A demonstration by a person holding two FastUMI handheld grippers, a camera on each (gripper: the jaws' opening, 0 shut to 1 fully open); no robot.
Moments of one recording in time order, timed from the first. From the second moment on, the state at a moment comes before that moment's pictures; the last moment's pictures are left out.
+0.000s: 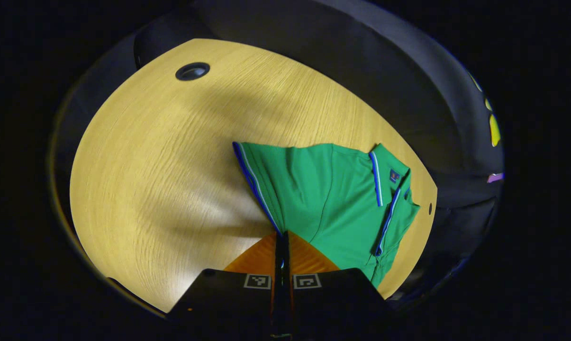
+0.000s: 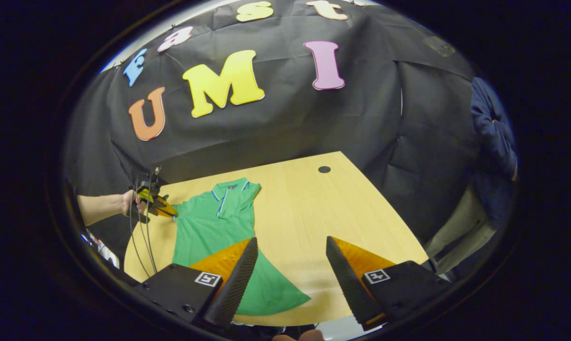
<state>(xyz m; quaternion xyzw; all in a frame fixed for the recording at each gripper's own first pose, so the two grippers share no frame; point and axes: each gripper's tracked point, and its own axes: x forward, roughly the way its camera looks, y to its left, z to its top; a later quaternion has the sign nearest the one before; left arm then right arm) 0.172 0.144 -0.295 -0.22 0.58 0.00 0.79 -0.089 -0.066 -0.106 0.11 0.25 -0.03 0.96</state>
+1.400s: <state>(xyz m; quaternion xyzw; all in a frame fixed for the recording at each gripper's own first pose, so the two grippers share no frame) 0.192 -0.025 -0.283 -0.05 0.60 -0.07 0.80 -0.117 -0.101 -0.125 0.14 0.26 -0.06 0.95</state>
